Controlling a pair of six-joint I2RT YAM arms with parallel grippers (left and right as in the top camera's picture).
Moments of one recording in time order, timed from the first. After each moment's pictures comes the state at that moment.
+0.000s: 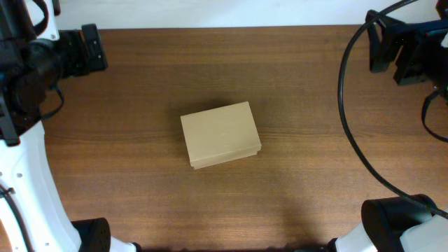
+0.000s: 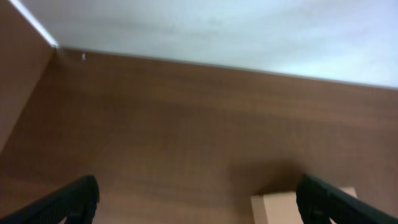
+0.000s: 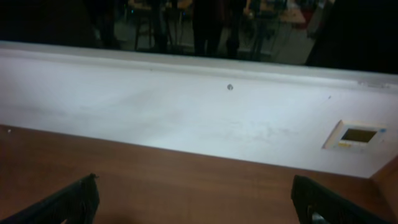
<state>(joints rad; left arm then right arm) 0.08 1.68 2.48 -1.52 -0.02 -0.07 0.08 1.77 3.11 -1.61 -0.08 -0.04</state>
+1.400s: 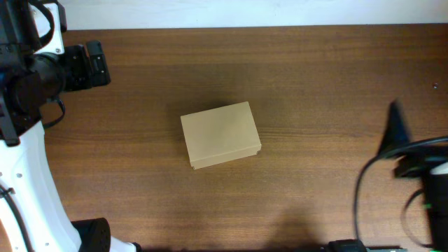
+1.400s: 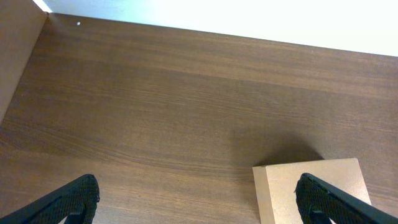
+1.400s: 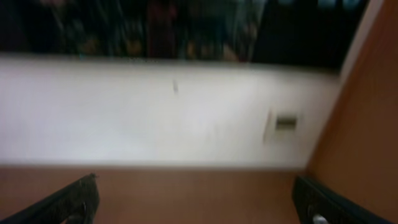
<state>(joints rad) 0.08 1.68 2.48 -1.62 -0.02 -0.07 0.04 0.62 1.28 -0.74 0.12 -0.06</state>
